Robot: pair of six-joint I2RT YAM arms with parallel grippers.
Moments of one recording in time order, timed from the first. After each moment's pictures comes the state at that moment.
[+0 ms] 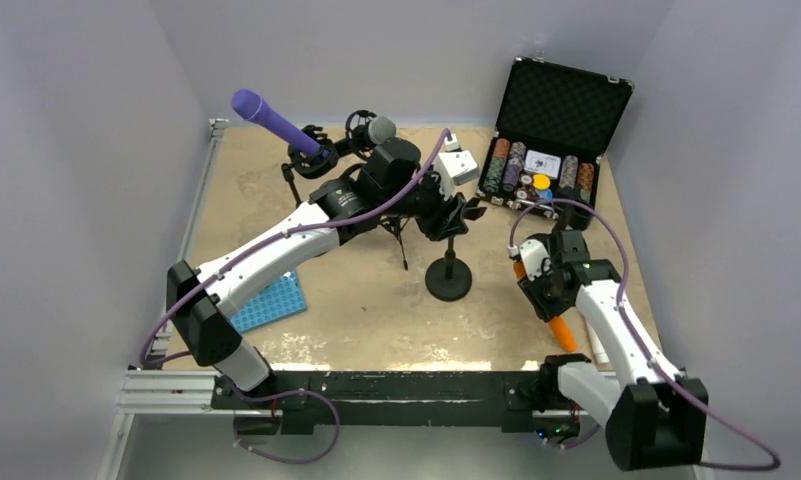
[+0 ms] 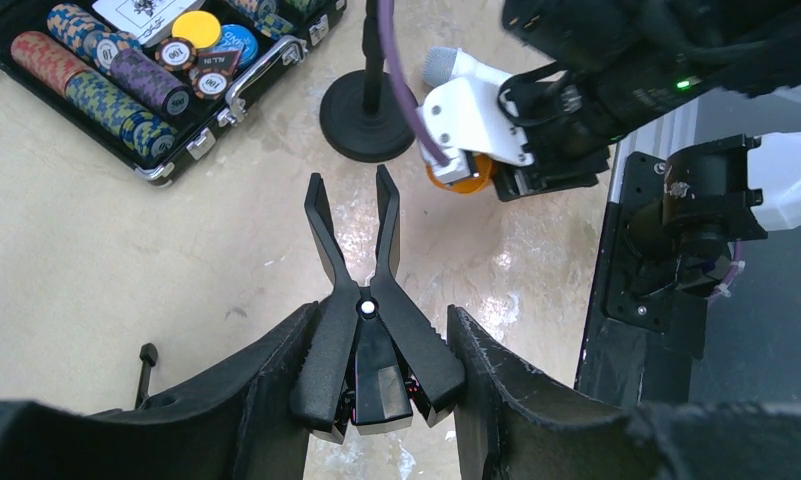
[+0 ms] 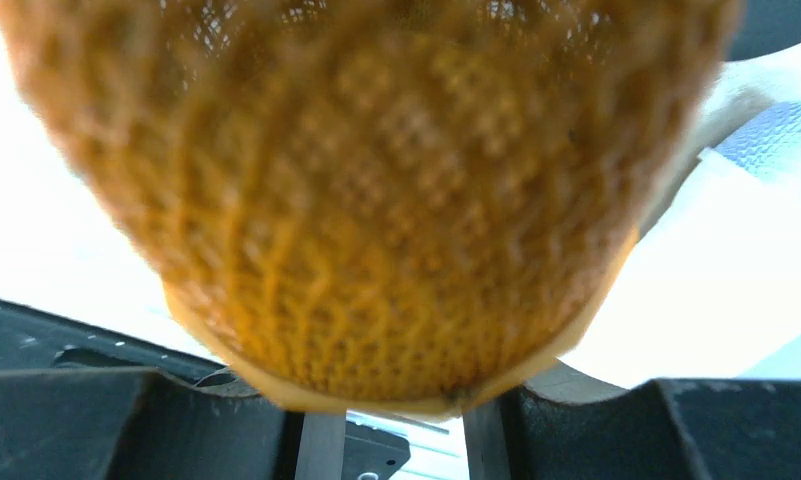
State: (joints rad) left arm -0.86 1.61 1.59 -0.44 0.39 0.06; right arm 0.07 0.94 0.67 -0.94 -0.05 -0.51
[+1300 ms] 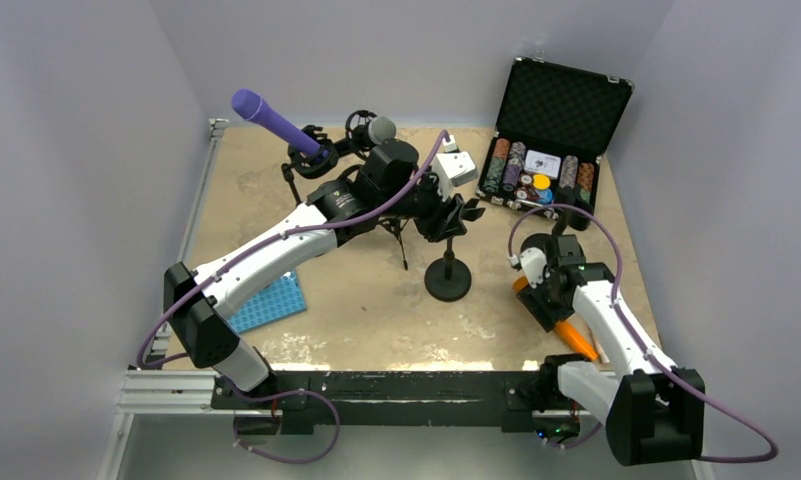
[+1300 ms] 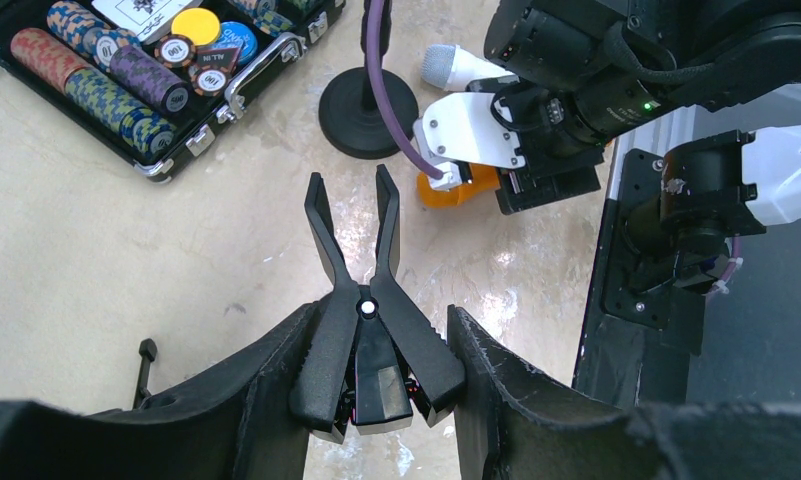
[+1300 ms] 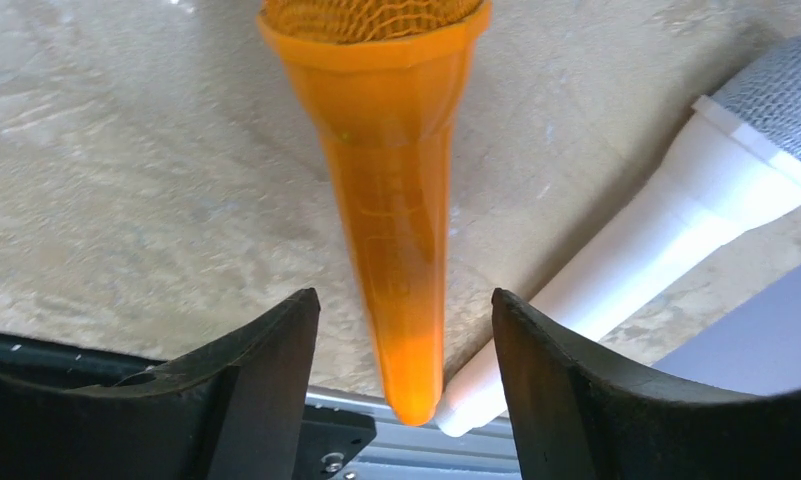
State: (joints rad) left arm -0.86 1.59 1.57 -0.44 0.39 0.06; right arm 0.07 1.03 0.59 -0.87 0.13 -0.54
